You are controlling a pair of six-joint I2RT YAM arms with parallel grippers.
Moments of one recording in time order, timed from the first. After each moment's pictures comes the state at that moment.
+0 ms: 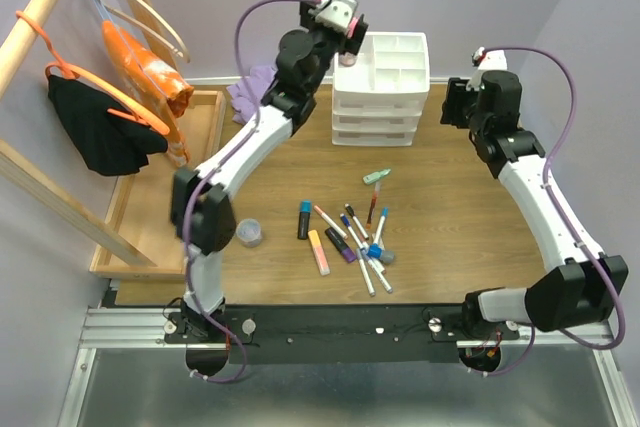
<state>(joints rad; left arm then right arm) -0.55 2.02 1.97 0.44 -0.10 0.26 0.16 1.34 1.29 -0.31 0.17 0.05</state>
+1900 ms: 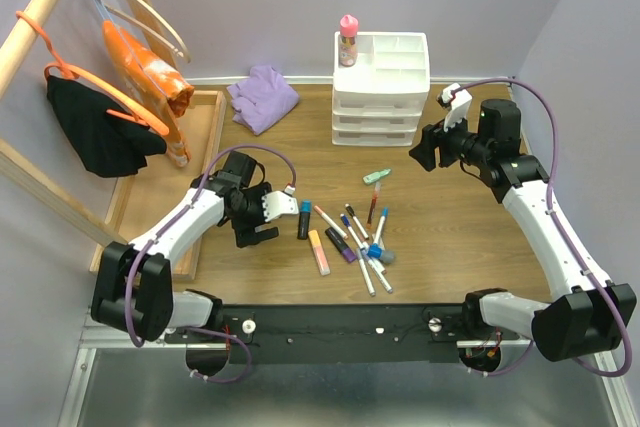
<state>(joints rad) -0.32 1.31 0.83 -0.79 0.31 1.03 0.16 1.18 1.09 -0.41 -0.45 -0.19</state>
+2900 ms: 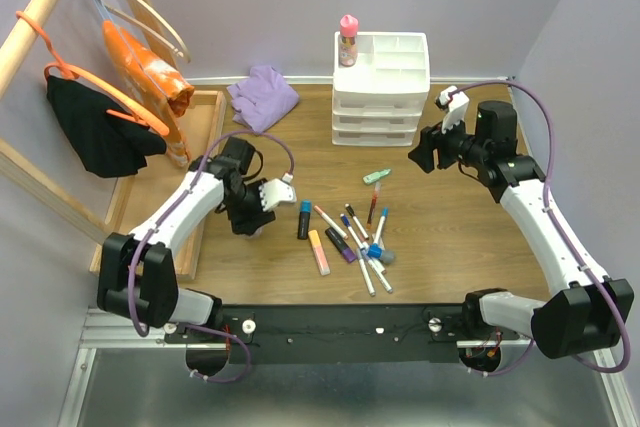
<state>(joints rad) -0.29 1.38 0.95 -0.95 0.29 1.01 0.16 1.20 1.07 -0.40 -0.45 -0.19</state>
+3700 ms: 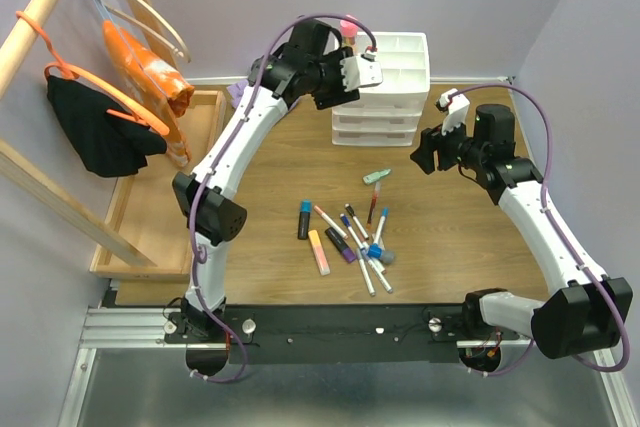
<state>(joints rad) -0.54 2.04 2.40 -0.97 0.29 0.92 0.16 1.20 1.04 -0.38 -0.40 -0.18</state>
